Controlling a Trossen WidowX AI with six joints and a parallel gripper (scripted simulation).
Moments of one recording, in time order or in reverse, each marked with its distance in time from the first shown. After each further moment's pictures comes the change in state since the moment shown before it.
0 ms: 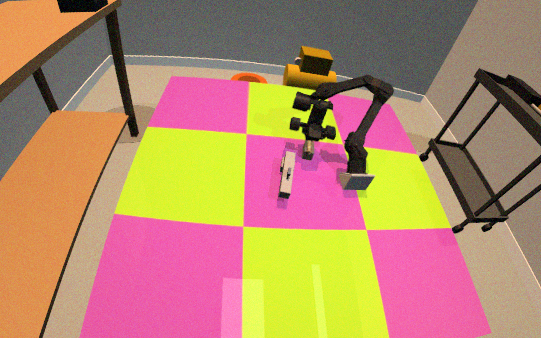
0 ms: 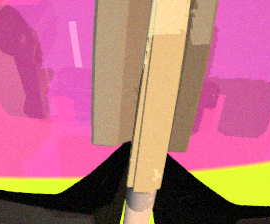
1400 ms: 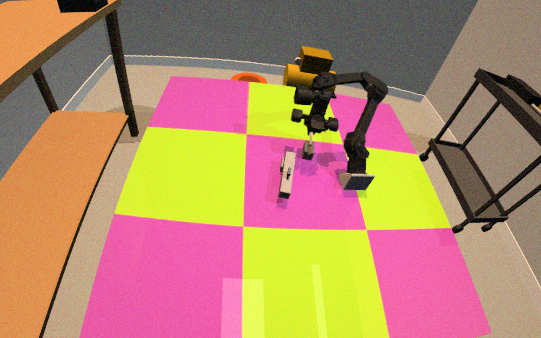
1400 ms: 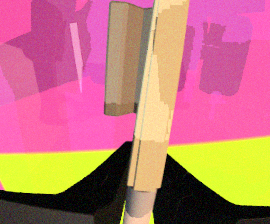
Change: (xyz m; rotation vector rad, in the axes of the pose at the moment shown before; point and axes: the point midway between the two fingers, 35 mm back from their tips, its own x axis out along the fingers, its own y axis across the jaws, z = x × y) arm -0.045 -0.003 0.005 0.003 -0.006 0.002
